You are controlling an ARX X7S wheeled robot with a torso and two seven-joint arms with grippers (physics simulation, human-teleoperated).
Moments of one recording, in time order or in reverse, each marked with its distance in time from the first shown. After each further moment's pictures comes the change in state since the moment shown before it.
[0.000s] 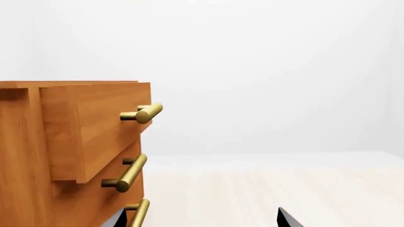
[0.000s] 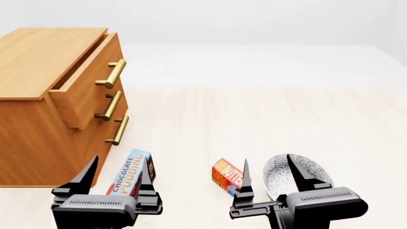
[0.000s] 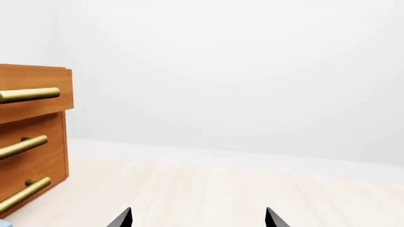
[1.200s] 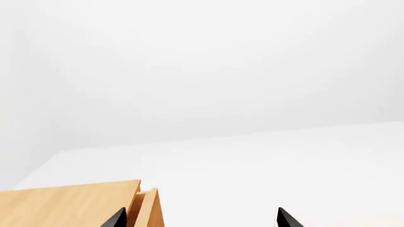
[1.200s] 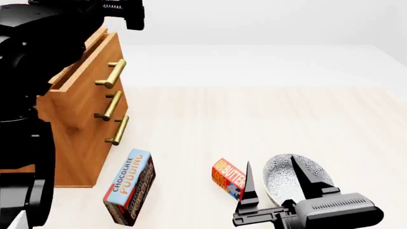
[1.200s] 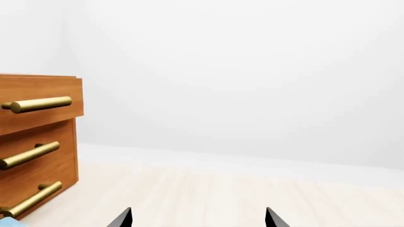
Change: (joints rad) left arm -1.584 -0.014 0.081 -0.813 -0.324 -0.919 0.079; right arm -0.044 0.062 -0.002 -0.091 0.051 0.008 0.029
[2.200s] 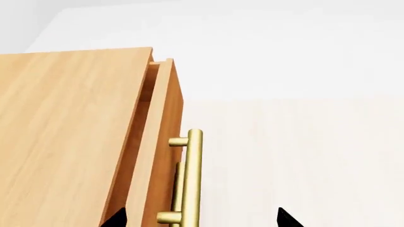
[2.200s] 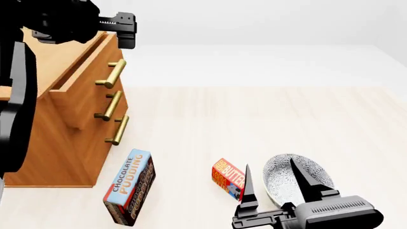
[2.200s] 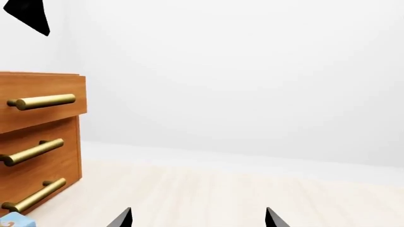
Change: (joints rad) left arm -0.468 0.121 0.174 -0.867 0.084 -0.231 0.146; right arm -0.012 0.023 -0.019 -0.006 0.011 -0.010 0.021
